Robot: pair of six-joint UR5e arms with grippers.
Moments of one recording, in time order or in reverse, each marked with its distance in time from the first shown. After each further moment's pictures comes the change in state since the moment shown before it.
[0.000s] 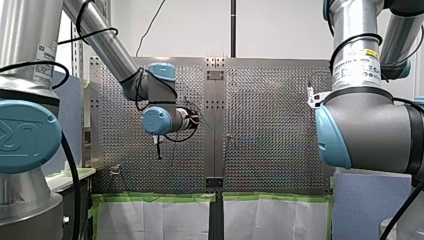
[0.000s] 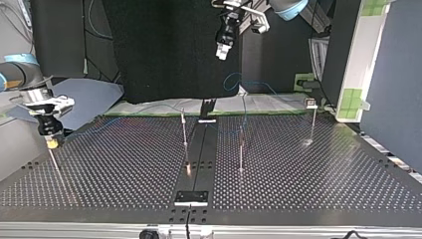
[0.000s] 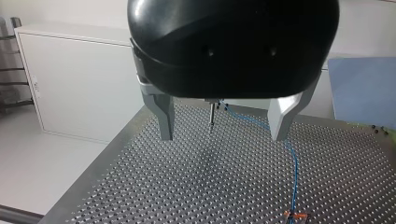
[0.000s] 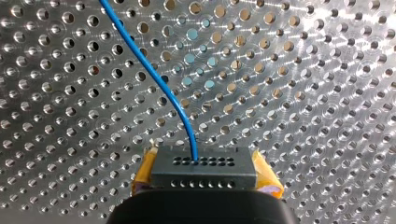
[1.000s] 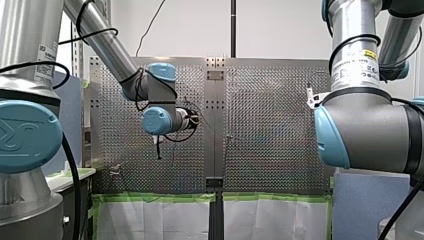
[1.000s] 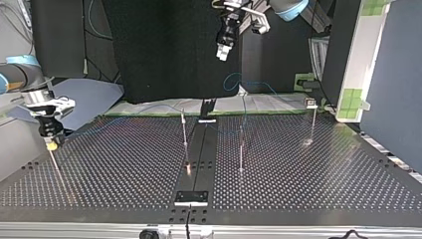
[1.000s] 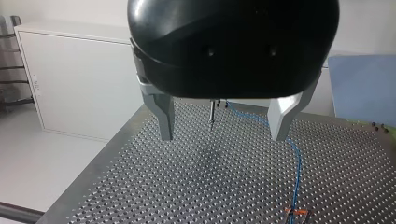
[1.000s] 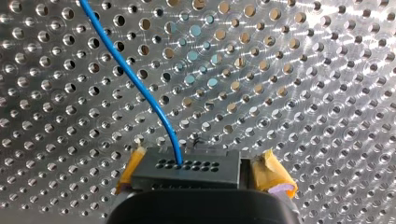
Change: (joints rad) left arm 0.006 0.000 0.000 0.000 0.000 0.001; right arm 0.002 0.002 0.000 -0.001 0.015 -0.002
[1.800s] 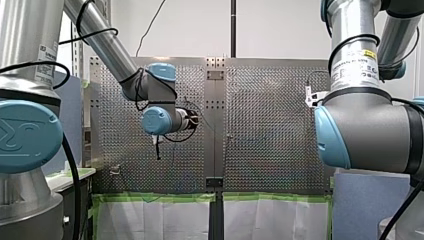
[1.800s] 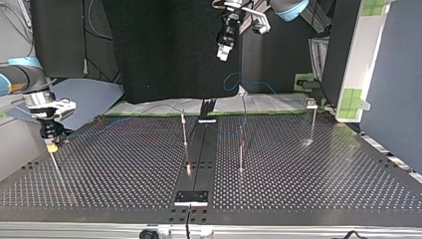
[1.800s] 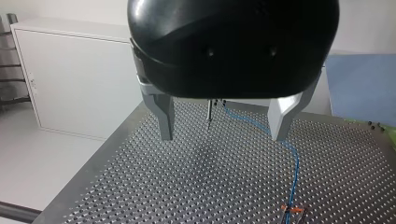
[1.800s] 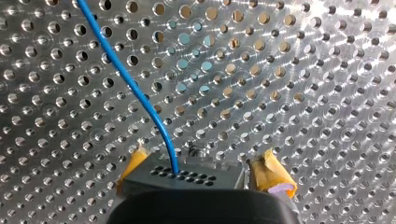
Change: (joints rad) left arm 0.003 -0.001 0.000 -0.008 0.001 0.001; right arm 0.016 0.001 -0.011 -0.006 0.017 0.060
